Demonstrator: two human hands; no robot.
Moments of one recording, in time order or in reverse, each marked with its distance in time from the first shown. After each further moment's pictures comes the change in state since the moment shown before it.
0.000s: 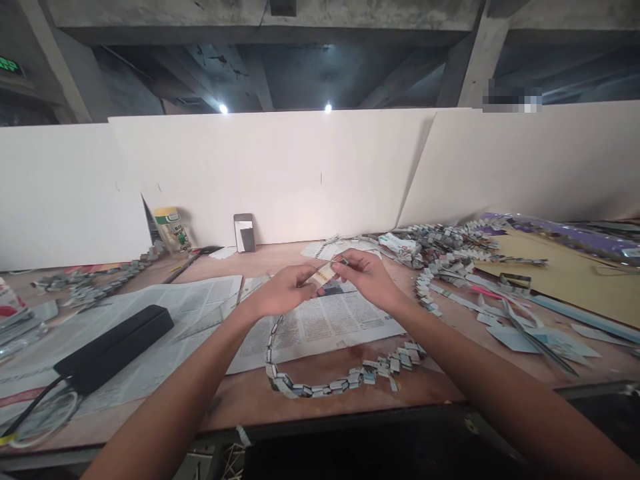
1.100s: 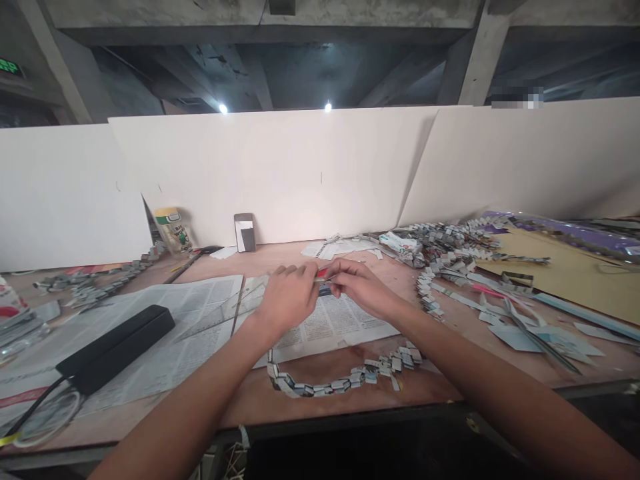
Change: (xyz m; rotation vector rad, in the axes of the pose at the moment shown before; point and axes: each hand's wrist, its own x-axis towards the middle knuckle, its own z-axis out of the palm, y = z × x) left_hand -0.004 0.004 0.023 1.139 0.198 0.003; right_hand -0.007 0.004 0.015 0.341 -0.147 0.186
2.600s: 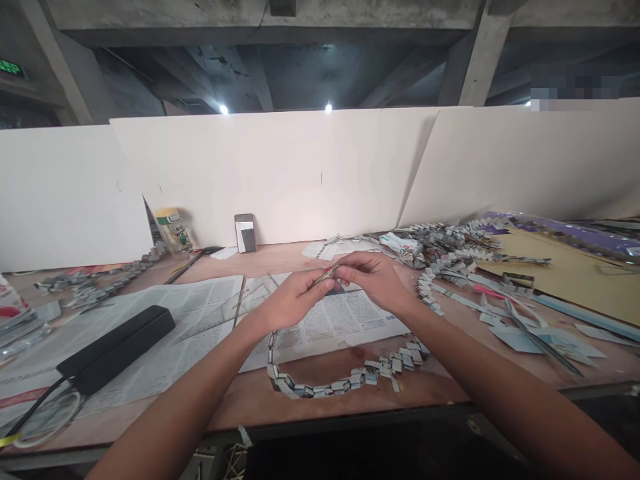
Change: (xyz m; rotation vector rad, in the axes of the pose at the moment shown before) left_hand -0.001 -0.002 -0.012 -1.123 -0.161 0.073; right_hand -0.006 -0.022 -0.009 -0.127 0.048 -0.250
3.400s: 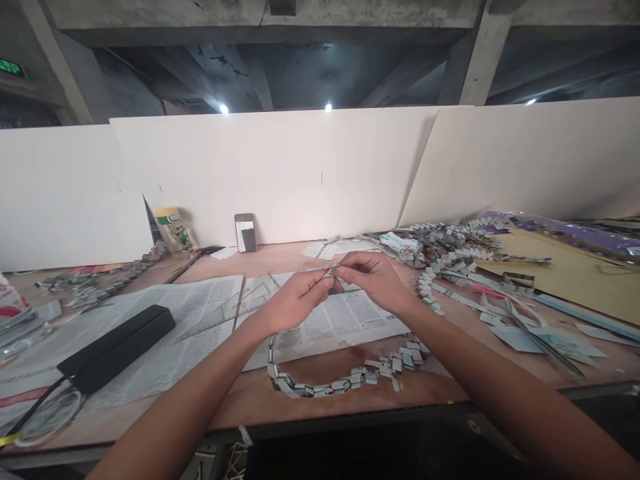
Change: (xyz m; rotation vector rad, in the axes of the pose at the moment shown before) left_hand 0.000 -0.004 0.005 -0.083 -0.002 -0.025; right_hand -0.001 -0.005 0.003 0.024 -0.047 -0.003
